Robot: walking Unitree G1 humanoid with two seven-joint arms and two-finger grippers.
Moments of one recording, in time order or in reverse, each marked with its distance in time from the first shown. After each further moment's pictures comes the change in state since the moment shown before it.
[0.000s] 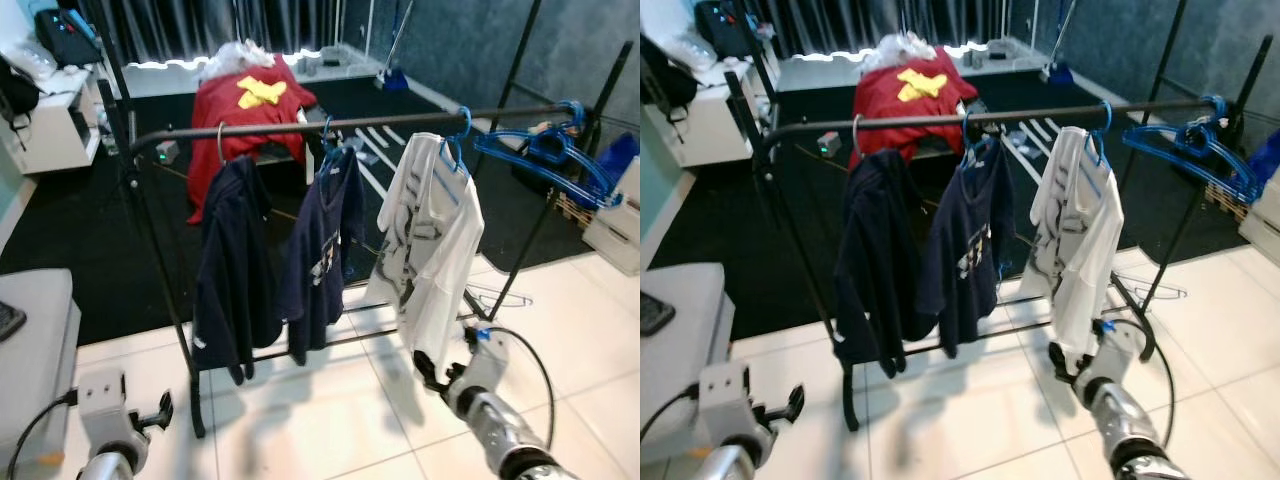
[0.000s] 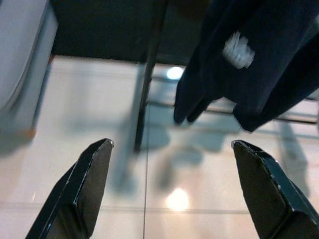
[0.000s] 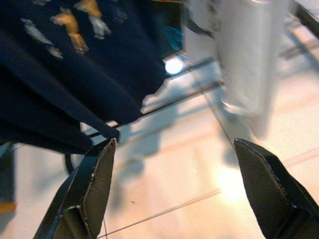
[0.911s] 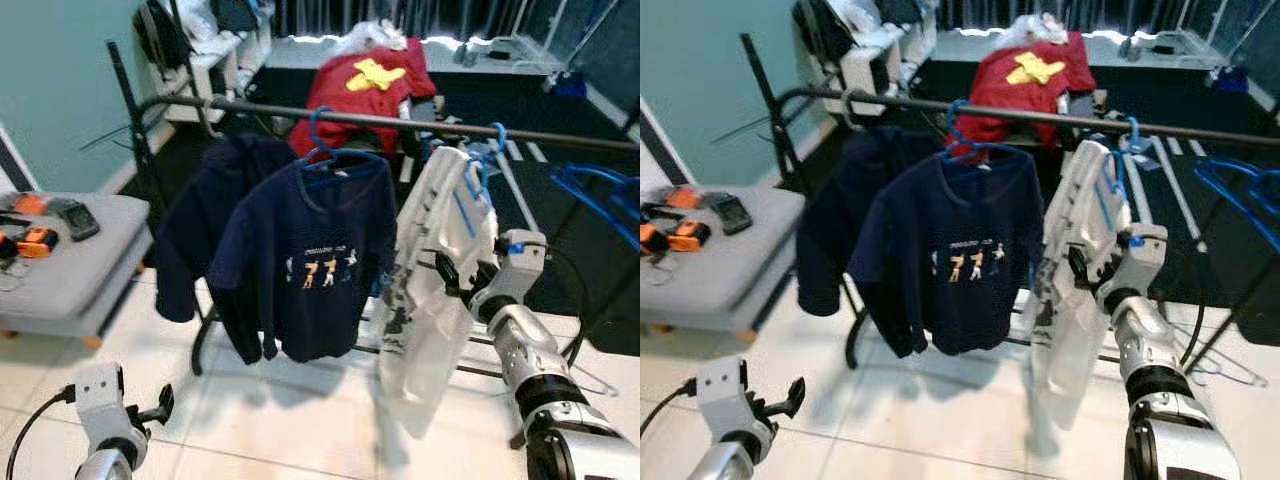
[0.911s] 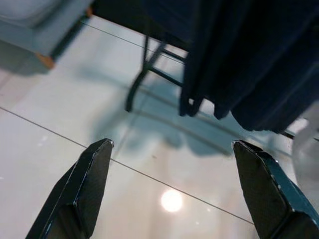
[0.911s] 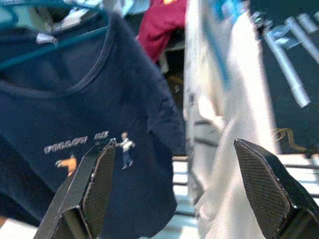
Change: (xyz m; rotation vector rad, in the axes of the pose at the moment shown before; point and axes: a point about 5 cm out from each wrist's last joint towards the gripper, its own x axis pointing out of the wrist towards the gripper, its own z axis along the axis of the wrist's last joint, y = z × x) left arm 0.002 -0.008 0.002 -0.034 -0.016 -0.044; right arm 0.003 0.004 0.131 -0.126 -0.400 0.028
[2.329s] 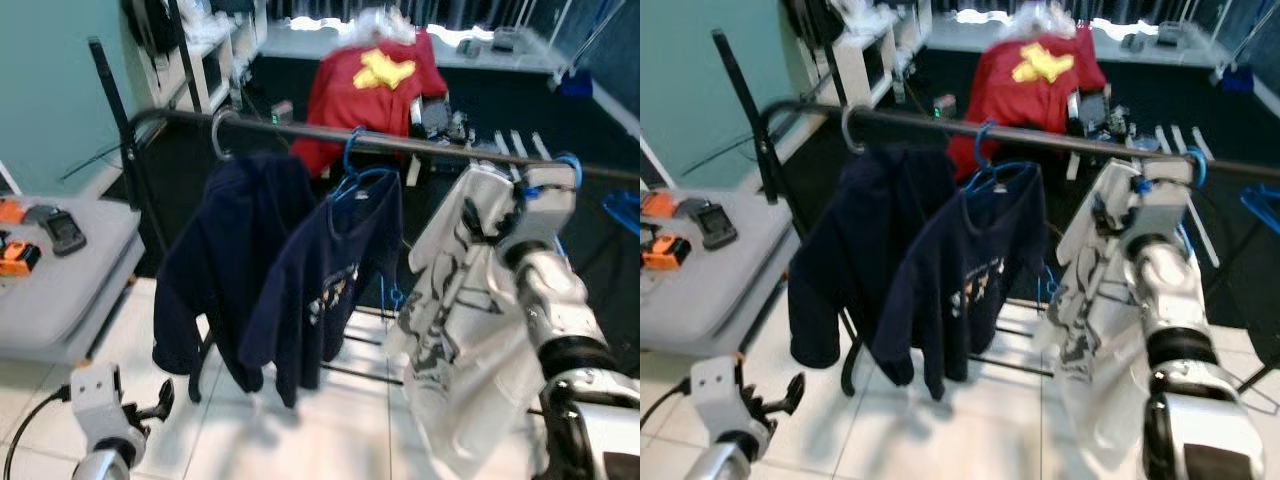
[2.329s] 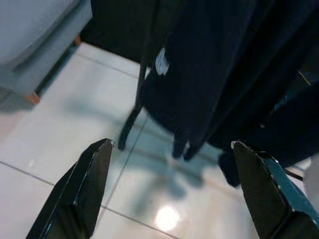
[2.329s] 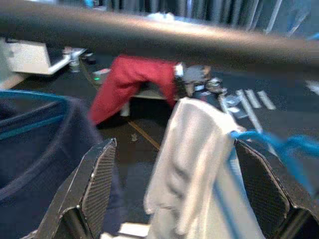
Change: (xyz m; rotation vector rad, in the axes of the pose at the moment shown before) left arm -0.001 -0.003 0.012 0.000 -0.088 -0.053; right arm 0.012 -0.007 0.085 -0.304 -0.199 -0.115
